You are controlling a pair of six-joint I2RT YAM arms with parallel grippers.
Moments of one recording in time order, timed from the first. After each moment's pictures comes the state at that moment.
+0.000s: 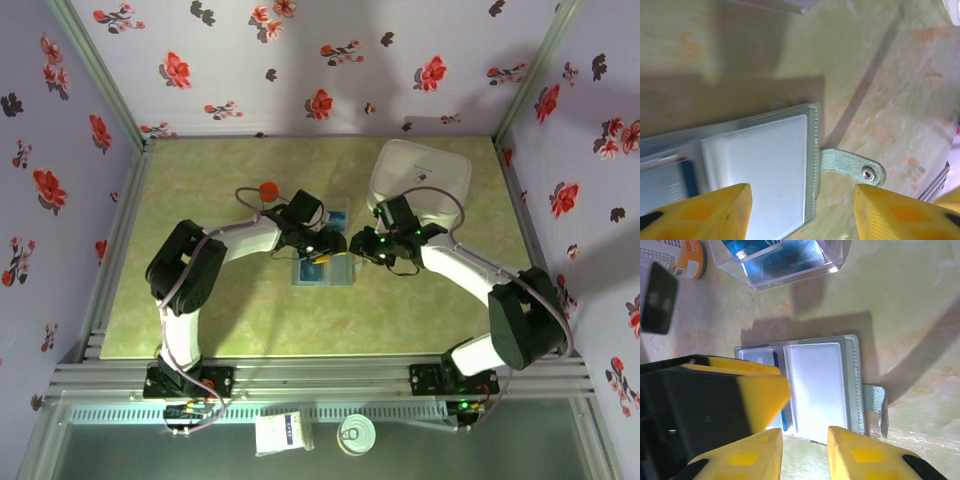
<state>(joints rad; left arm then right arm) -0.68 1.89 1.20 -0.30 0.45 -0.82 0.51 1.46 0.88 -0.37 -0.36 0.80</state>
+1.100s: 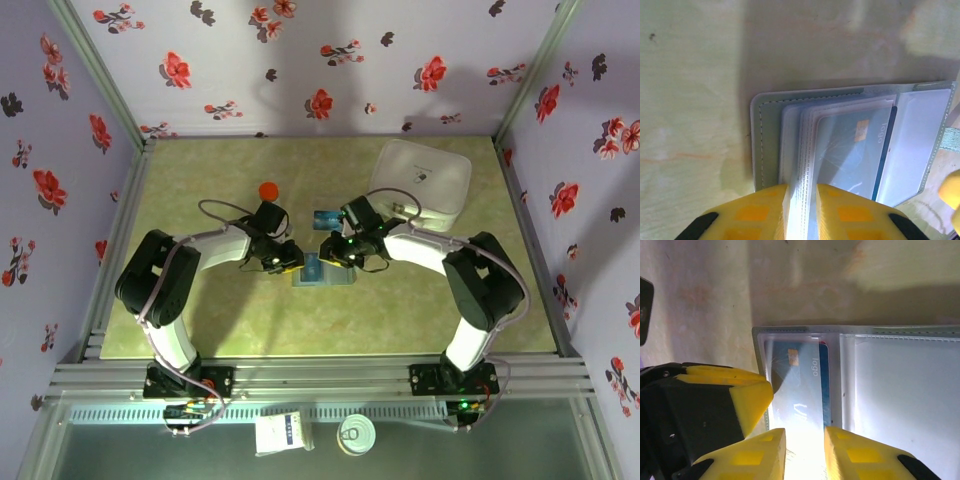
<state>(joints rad) -0.58 1.77 0.98 -0.36 0.38 -0.72 0.65 1.76 1.02 -0.27 -0.45 0.83</state>
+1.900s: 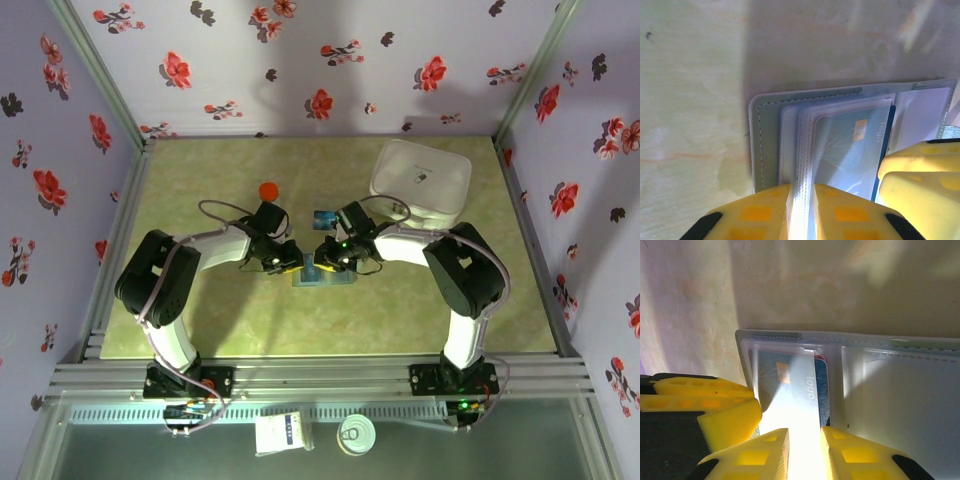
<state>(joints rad) -0.58 1.77 0.97 -0.35 0.39 -0.72 0.65 1.85 1.02 -0.18 -0.51 0.85</state>
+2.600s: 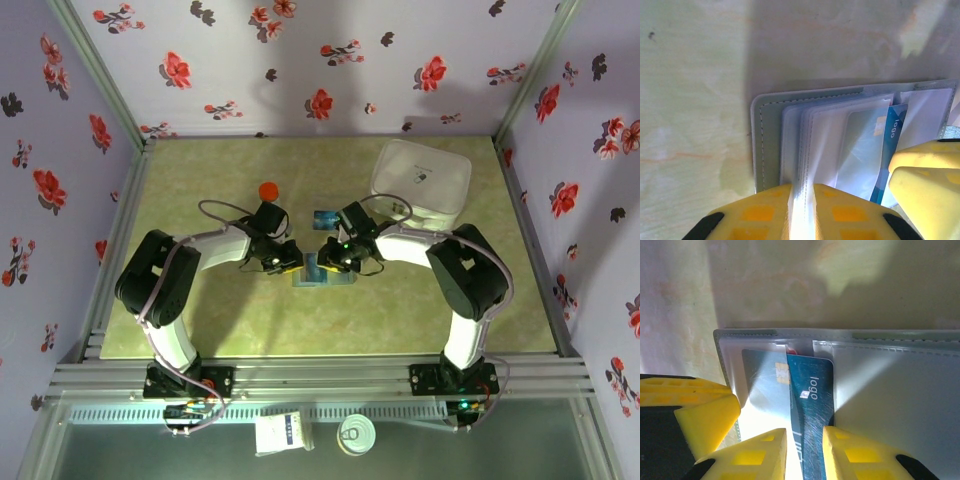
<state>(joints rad) -0.58 1.77 0.97 -0.36 0.38 -0.72 0.66 1.83 1.03 -0.25 -0.44 0.82</state>
